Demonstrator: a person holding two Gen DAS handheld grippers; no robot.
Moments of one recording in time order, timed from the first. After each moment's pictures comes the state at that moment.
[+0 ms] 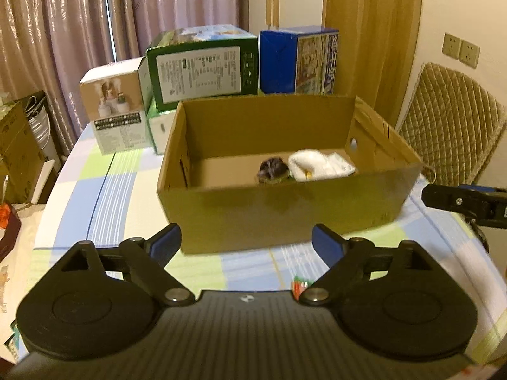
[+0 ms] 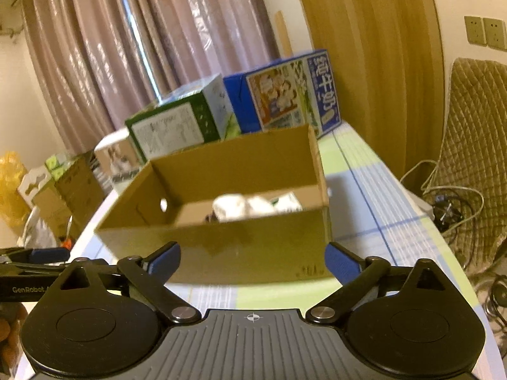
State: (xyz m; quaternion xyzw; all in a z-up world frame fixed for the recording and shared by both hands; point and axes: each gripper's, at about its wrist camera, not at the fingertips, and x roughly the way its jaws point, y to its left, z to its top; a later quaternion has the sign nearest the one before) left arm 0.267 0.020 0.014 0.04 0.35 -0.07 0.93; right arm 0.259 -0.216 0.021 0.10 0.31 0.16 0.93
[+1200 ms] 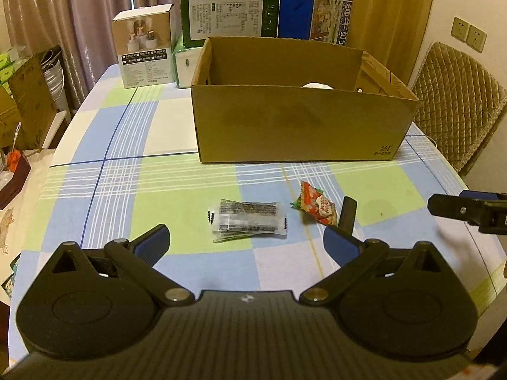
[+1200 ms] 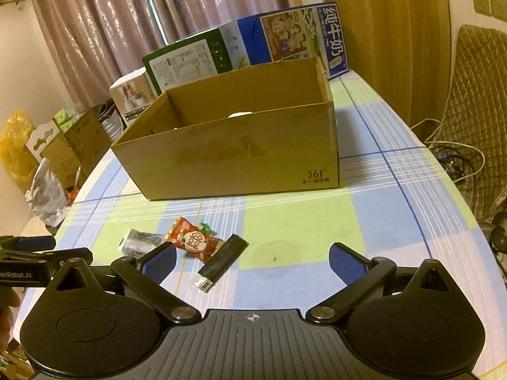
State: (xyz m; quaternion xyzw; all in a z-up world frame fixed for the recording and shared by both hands) left arm 0.189 0.051 -0.020 0.01 0.40 -0.05 0.91; right arm 0.201 -0.213 -0.013 0.08 0.38 0.17 0.91
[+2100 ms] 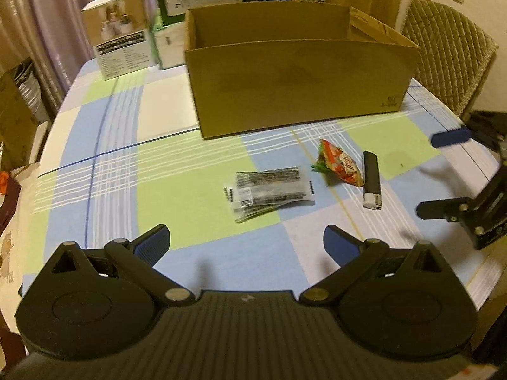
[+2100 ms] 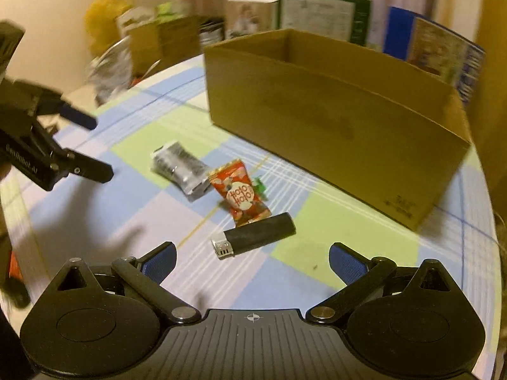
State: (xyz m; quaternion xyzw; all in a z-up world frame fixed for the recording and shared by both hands) left arm 0.207 0.072 -0.054 0.08 0.44 -0.11 0.89; right arm 0.224 -0.159 -0.062 -0.17 0.37 0.36 0.84
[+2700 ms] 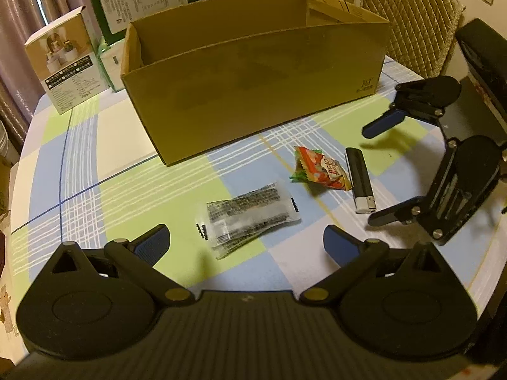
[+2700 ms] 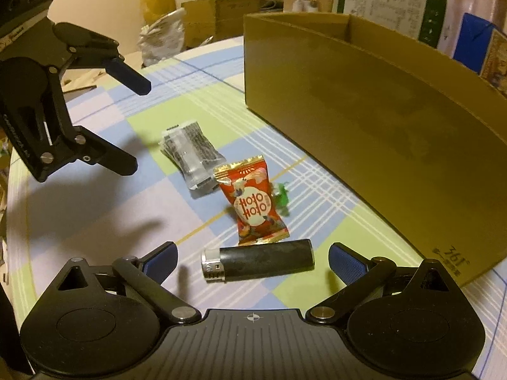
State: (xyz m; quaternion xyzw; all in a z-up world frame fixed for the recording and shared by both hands) left arm 0.241 0.049 -0.066 0.14 0.43 -0.18 0.87; right arm 0.270 -0.135 -0.095 -0.21 0.38 0.45 0.78
